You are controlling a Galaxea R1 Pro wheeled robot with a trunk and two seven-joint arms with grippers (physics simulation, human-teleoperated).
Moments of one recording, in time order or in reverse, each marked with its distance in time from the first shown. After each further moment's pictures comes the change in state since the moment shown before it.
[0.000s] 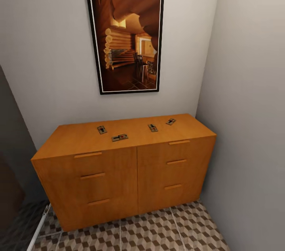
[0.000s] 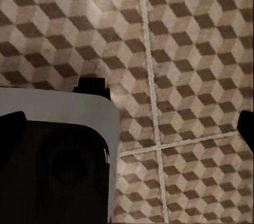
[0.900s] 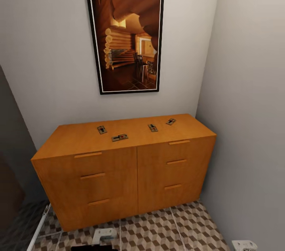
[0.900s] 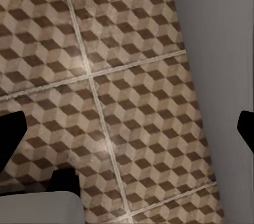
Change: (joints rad) left arm 0.000 -0.013 -0.019 -0.676 -0.020 0.462 0.000; right arm 0.000 -0.099 -0.129 -0.676 0.005 0.469 0.088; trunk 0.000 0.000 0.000
